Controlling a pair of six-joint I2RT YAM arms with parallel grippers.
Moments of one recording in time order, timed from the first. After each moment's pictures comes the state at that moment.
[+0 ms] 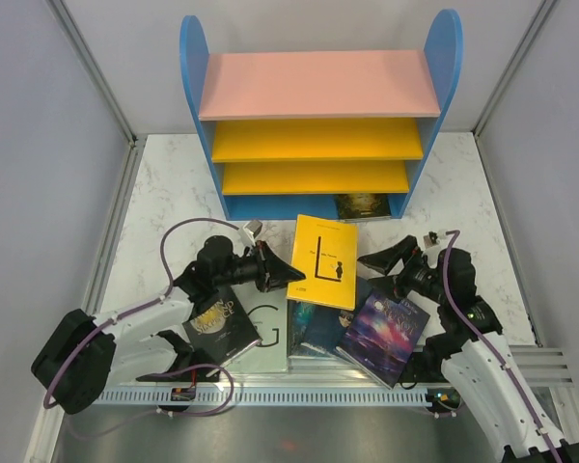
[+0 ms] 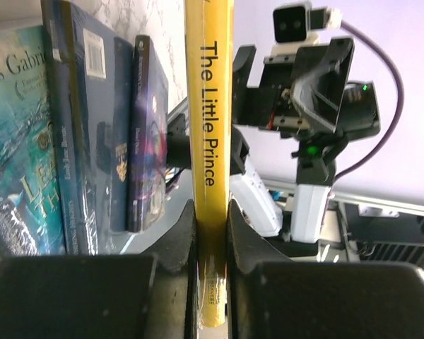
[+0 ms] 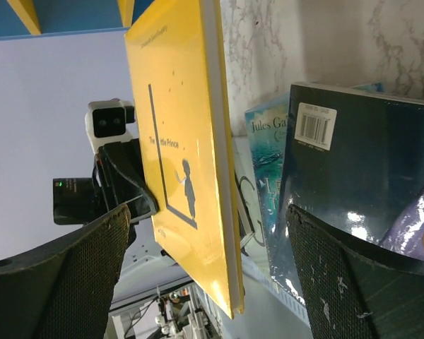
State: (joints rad) left arm -0.67 1.07 0.39 0.44 0.60 -1.35; right arm 0.22 0.49 0.38 -0.34 -0.54 1.24
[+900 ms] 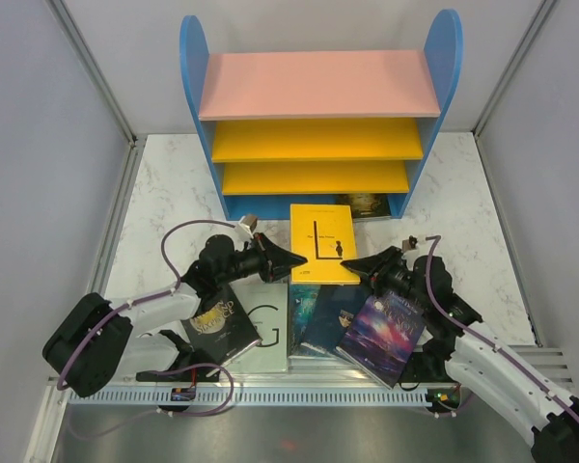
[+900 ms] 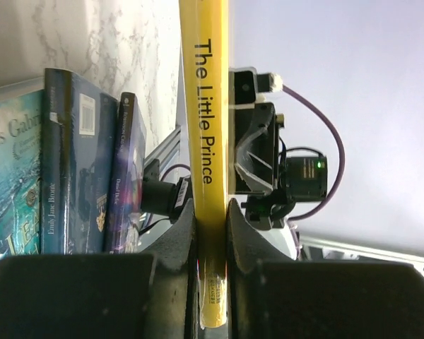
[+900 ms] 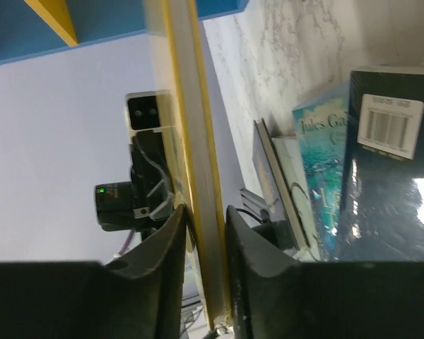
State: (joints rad) left arm -0.66 1.21 0.37 0.68 0.49 -1.49; right arm 0.53 0.60 0.25 0.07 -0.29 1.58
